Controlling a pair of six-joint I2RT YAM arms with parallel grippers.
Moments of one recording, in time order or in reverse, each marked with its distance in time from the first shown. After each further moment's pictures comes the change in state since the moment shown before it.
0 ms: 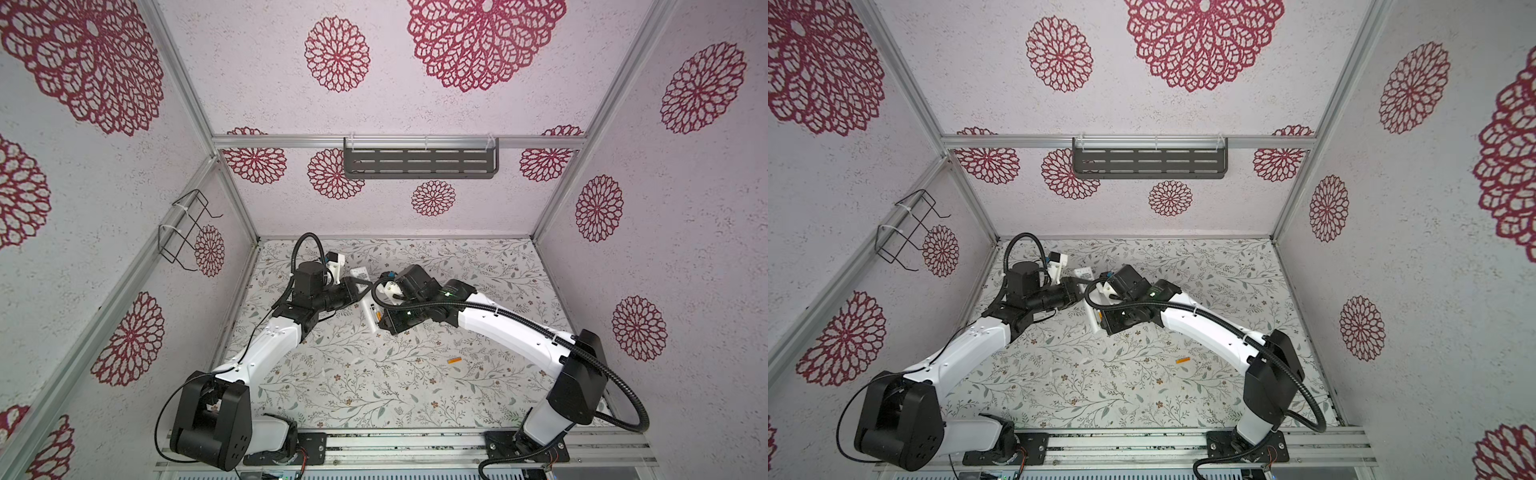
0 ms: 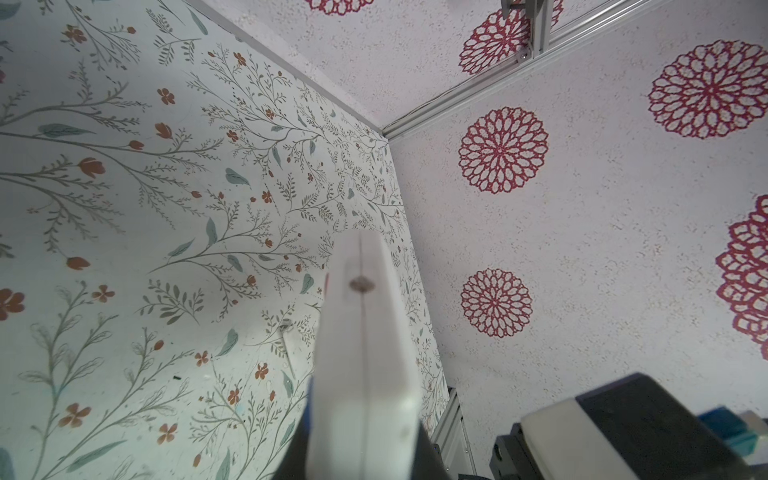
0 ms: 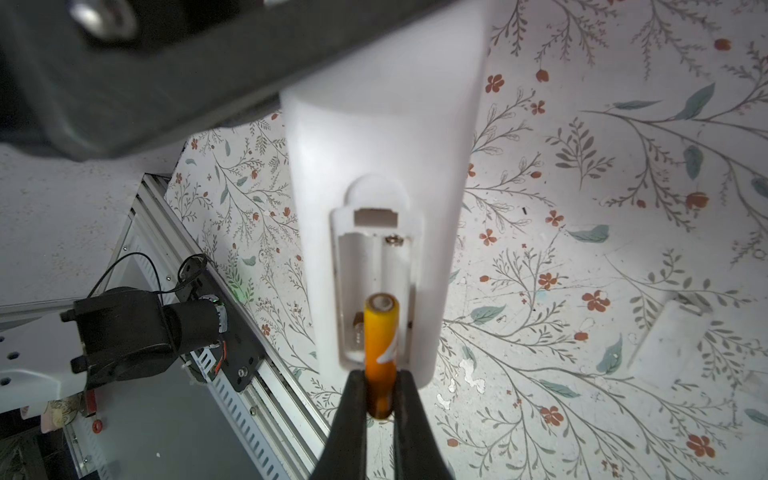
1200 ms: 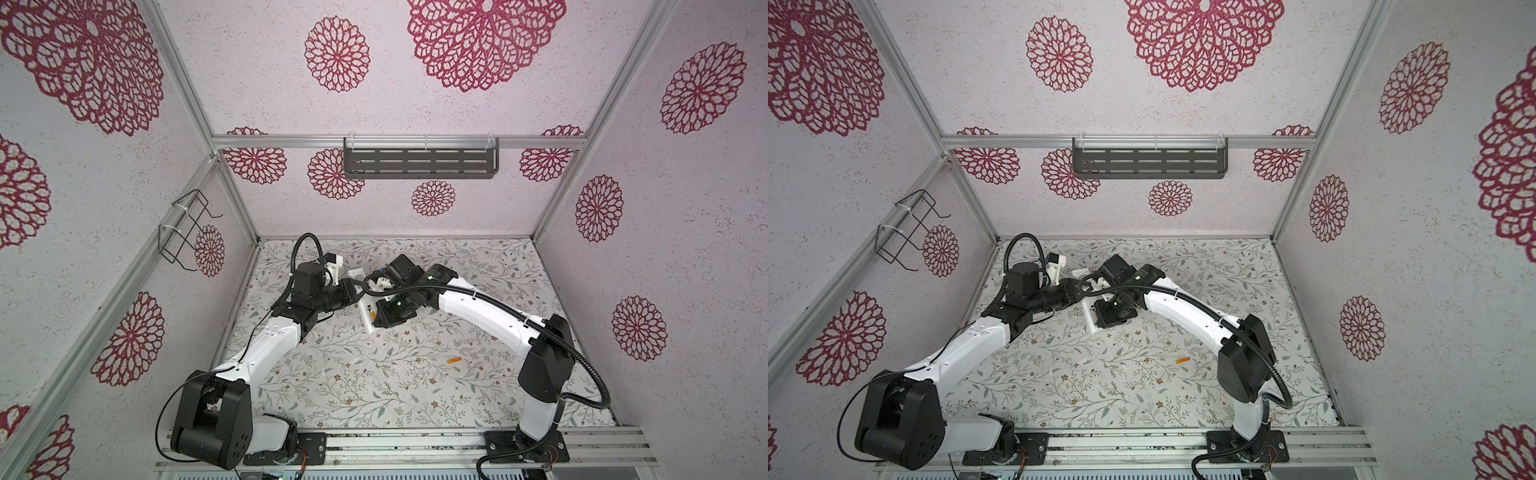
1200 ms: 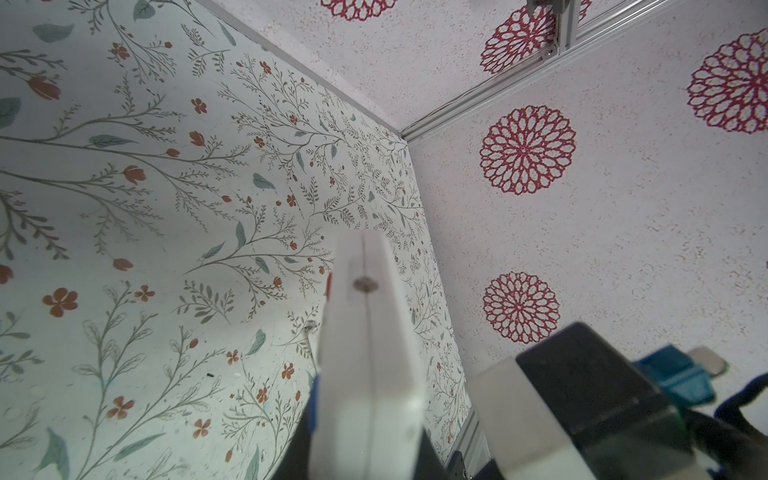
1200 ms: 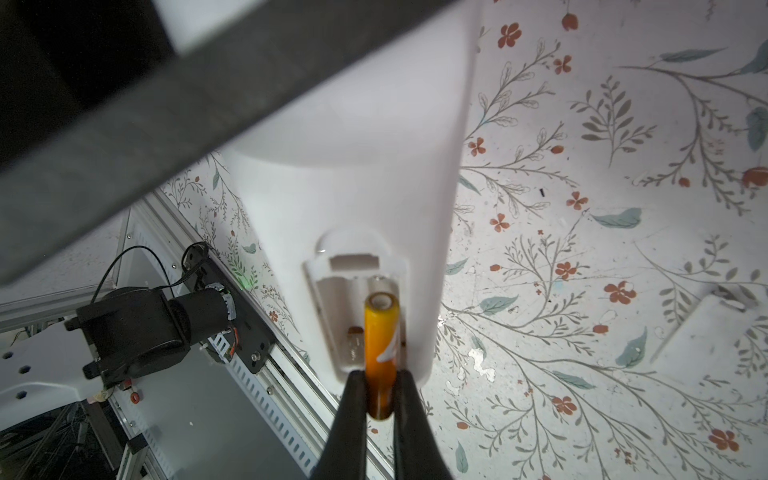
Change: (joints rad) left arm 0.005 0.003 -0.003 -0.026 -0.027 0.052; right arm -0.025 0.179 0.226 -0.193 -0.079 -0.002
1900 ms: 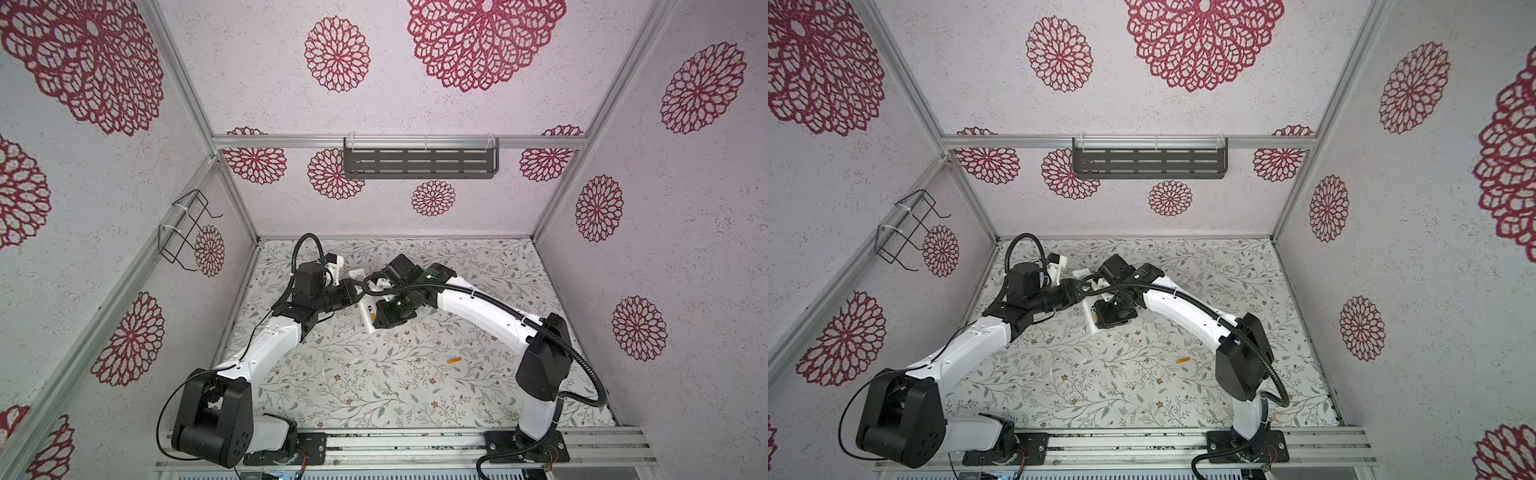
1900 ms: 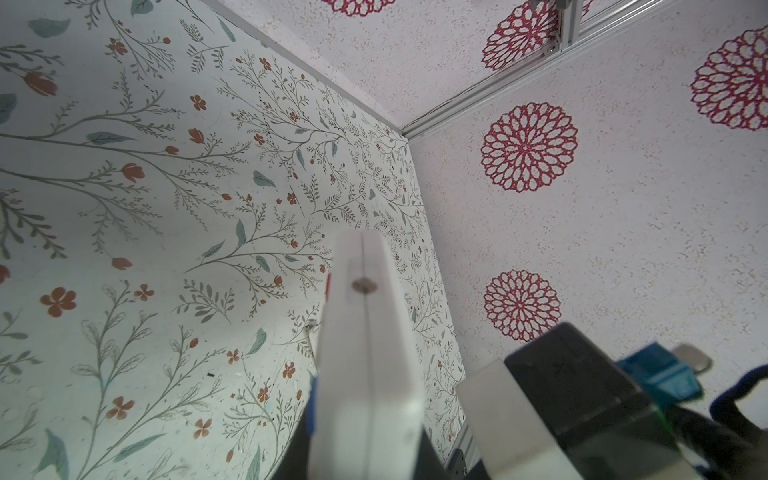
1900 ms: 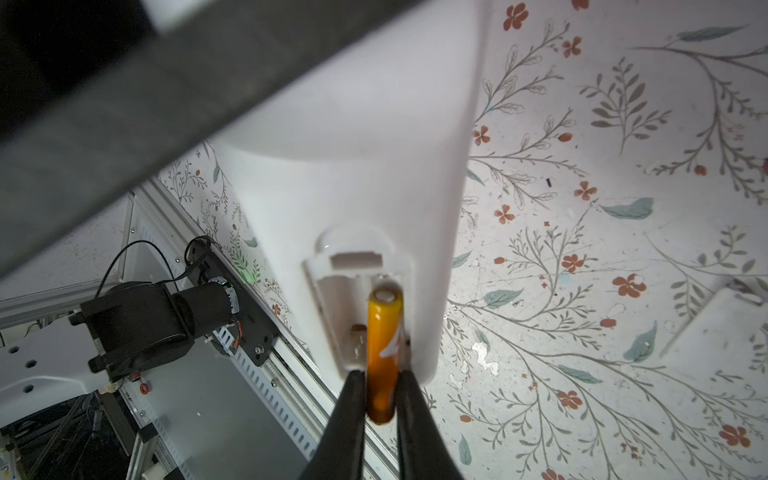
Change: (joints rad) left arm 0.000 0.008 0.000 0.002 0.004 0.001; right arm -0.011 0.012 0.011 -0.020 -0.021 0.001
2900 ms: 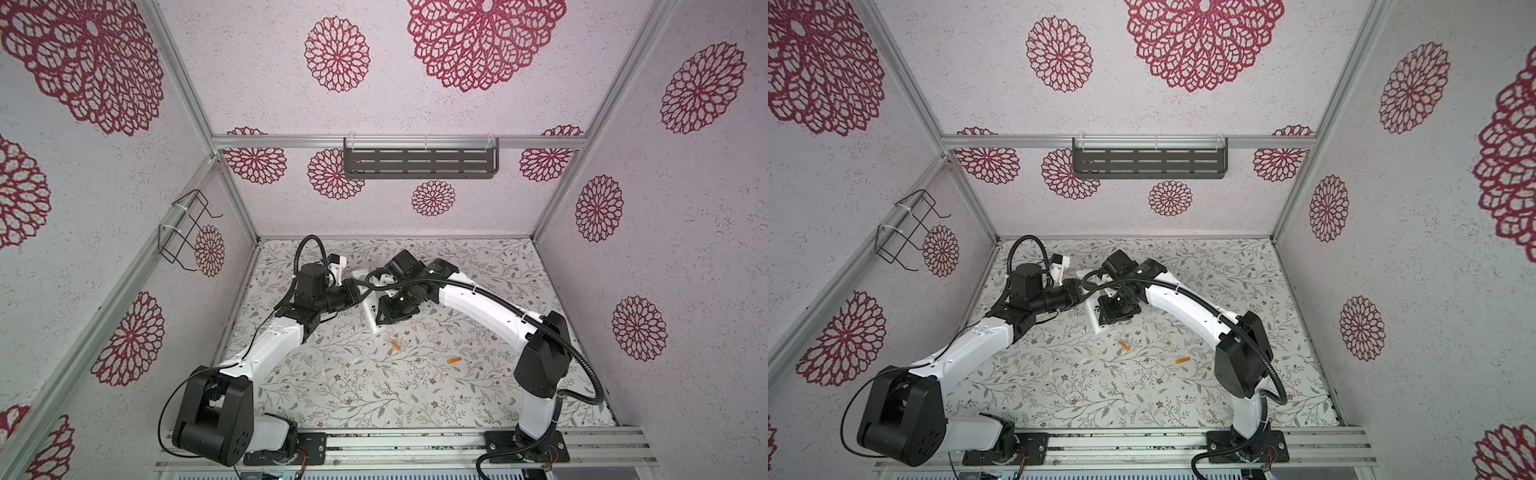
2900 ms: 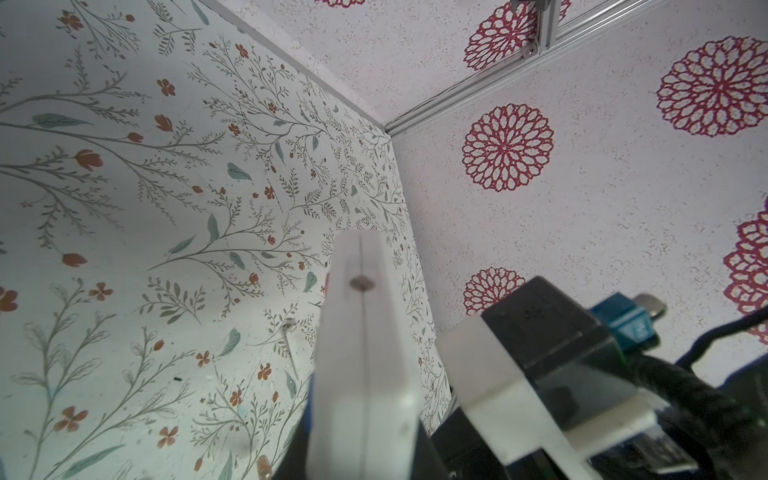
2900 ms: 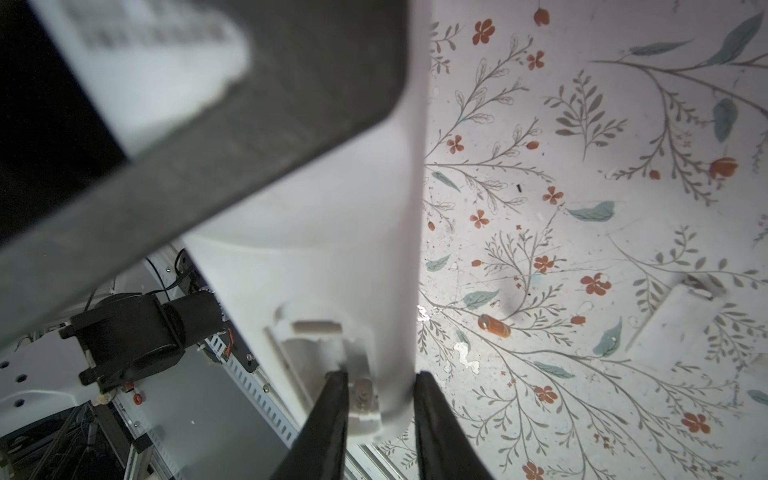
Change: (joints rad) left arm -0.019 0.014 -0.021 0.082 0.027 -0.075; right arm -0.026 0.014 0.031 -0.031 0.015 -0.017
